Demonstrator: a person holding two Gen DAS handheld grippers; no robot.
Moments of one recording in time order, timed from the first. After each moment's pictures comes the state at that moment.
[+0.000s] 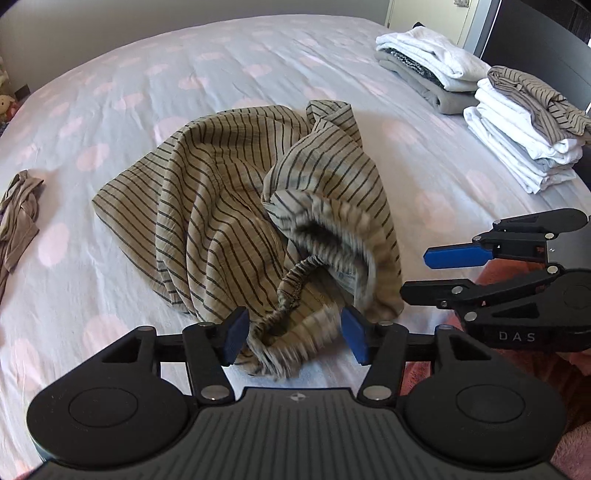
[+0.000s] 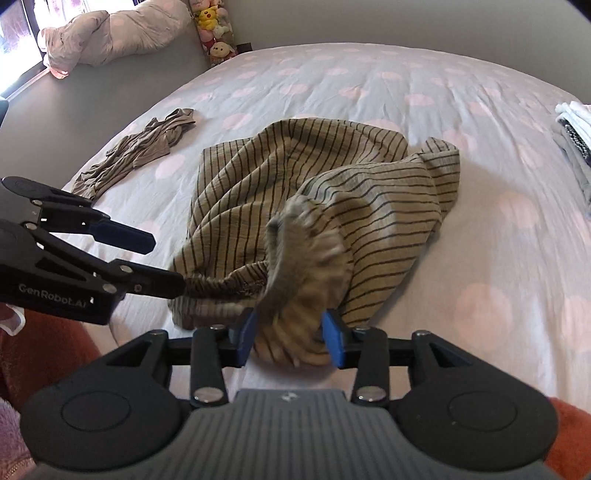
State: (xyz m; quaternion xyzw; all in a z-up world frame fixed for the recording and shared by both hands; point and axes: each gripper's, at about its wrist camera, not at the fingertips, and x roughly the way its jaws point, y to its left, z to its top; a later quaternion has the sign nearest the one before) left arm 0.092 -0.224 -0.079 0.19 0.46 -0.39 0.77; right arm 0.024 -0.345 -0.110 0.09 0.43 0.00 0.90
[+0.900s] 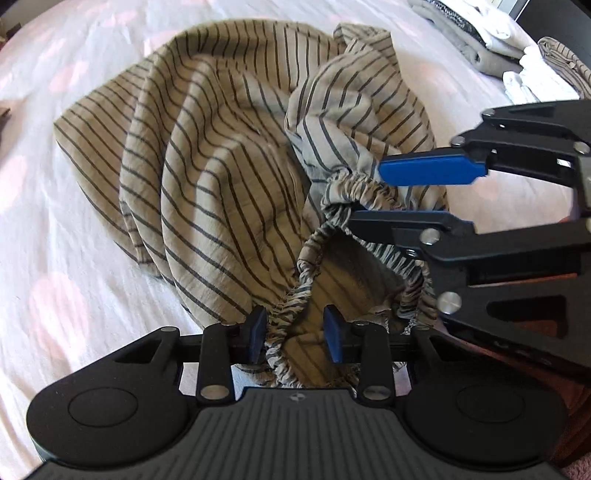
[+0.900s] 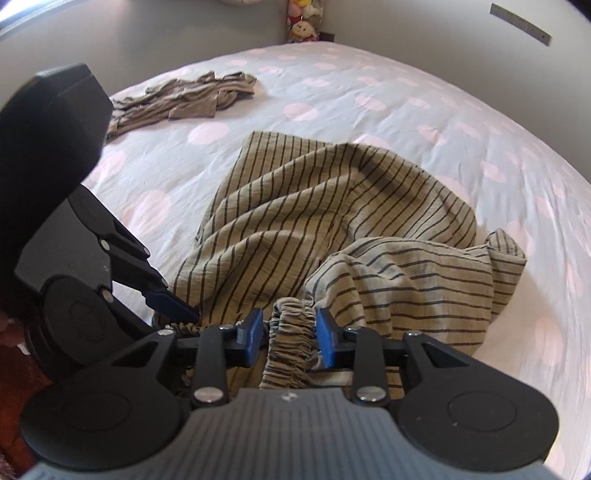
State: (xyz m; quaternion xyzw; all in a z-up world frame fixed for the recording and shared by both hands) left arm 0.135 -0.249 -0.163 0.19 0.56 -0.37 0.72; right arm 0.110 -0.302 -0.129 -0.09 0.44 0.08 0.89
